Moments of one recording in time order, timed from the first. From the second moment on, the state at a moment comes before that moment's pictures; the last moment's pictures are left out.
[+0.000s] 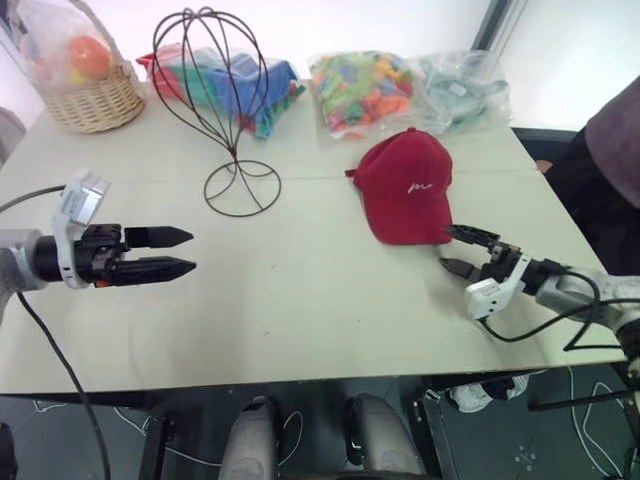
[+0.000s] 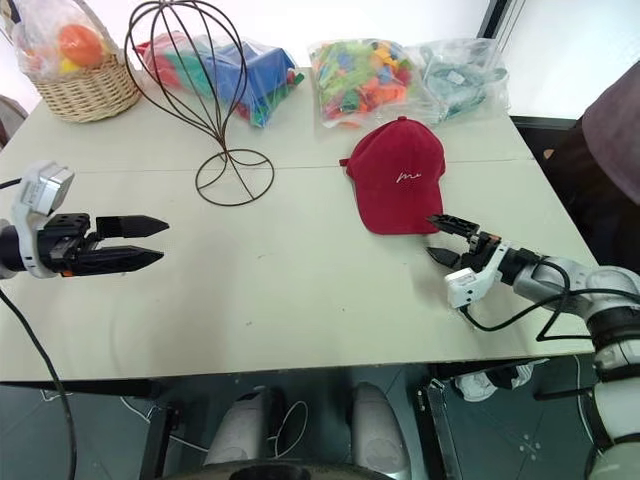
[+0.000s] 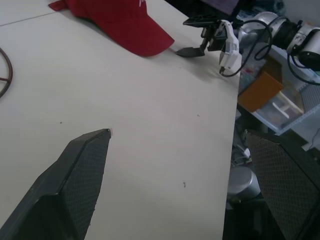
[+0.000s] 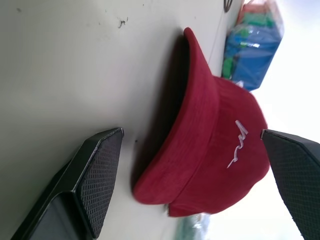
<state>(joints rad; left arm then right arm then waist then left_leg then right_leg) -0.35 1.05 0.26 0.03 -0.78 0.85 -1.39 -0.64 -0.98 0.37 0.81 -1.20 -1.02 -0.48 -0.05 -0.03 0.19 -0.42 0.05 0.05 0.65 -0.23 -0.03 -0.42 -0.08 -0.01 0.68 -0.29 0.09</state>
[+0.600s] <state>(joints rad) -0.30 1.02 0.31 -0.03 -0.82 0.85 -1.30 -0.95 -0.80 0.79 1.13 -1.40 -0.84 -0.91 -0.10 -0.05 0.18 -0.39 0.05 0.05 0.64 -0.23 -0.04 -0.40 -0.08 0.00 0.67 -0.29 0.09</state>
